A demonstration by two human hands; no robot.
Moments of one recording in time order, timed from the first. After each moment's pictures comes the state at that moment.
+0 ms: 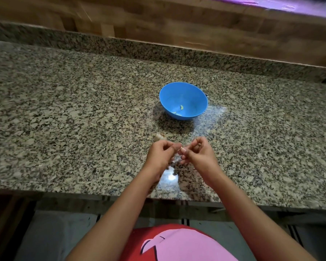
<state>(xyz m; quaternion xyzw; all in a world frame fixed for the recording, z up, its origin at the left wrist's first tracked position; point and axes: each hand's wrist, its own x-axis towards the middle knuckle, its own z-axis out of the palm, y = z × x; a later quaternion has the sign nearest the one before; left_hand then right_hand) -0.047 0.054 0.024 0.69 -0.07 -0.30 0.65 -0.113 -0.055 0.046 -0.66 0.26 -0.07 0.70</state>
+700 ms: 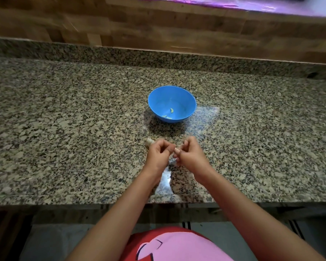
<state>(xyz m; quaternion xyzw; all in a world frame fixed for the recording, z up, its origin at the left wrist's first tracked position) -0.052 0.029 0.019 0.66 -0.07 -0.25 0.70 -0.105 -0.058 0.047 -0.76 0.28 -0.05 0.58</state>
